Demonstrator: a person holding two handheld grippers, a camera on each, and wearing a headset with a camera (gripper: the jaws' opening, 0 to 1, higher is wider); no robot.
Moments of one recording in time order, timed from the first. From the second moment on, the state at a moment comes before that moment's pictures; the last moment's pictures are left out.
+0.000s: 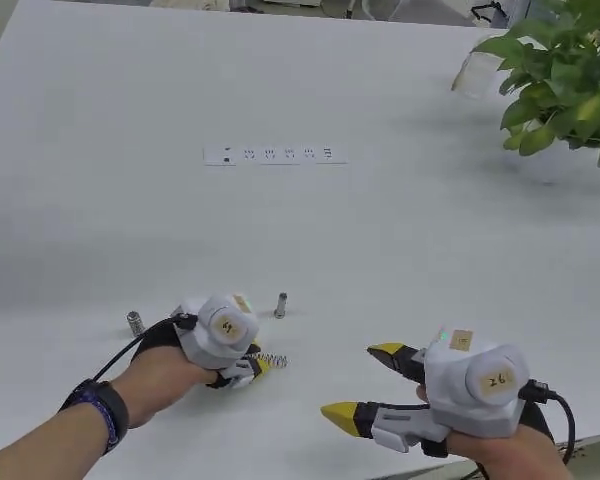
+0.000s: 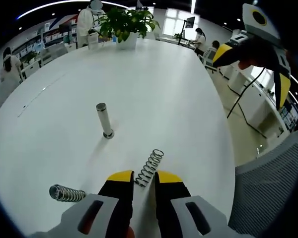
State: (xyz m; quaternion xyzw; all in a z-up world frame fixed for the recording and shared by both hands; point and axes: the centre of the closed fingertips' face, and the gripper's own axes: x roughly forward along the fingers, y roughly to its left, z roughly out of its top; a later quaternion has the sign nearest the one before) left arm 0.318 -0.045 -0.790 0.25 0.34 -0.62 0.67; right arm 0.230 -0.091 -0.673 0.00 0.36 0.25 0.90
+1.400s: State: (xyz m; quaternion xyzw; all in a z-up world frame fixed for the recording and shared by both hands) left arm 0.307 0.042 -0.762 0.23 0.35 -0.58 0.70; right arm 0.228 -0.063 -0.673 -0.01 0.35 0.28 0.89
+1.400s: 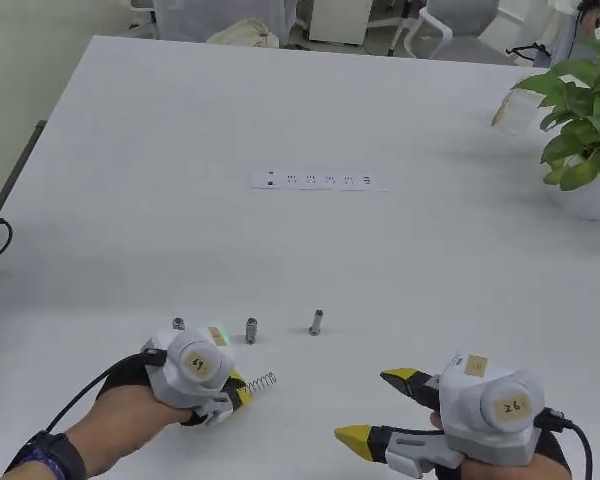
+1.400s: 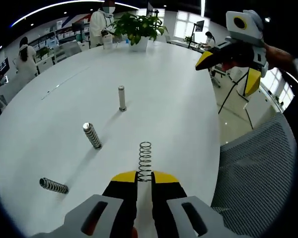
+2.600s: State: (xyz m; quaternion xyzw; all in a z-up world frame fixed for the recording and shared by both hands) left arm 0.274 0.082 -0.719 0.22 0.31 -0.55 0.74; right arm 0.225 -0.043 -0.679 -0.01 0.35 0.32 0.88
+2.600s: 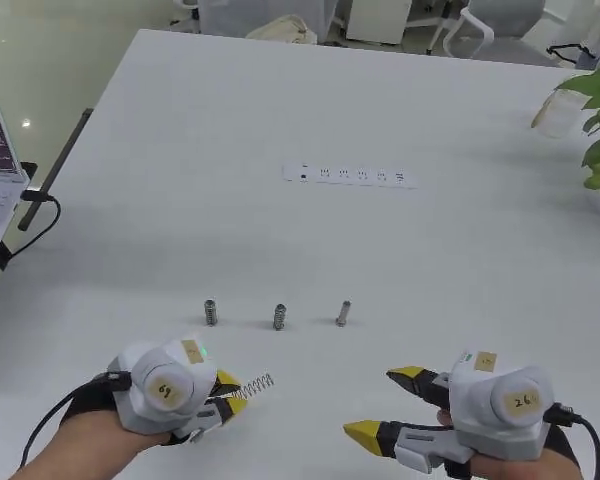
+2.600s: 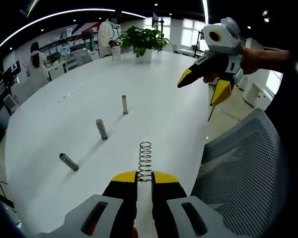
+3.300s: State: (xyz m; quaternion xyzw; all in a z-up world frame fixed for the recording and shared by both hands) left arm 0.273 0.073 -0.690 0.22 0.27 -0.56 0.75; right arm 0.232 -0.018 -0.675 -0.02 0.34 0.36 0.87
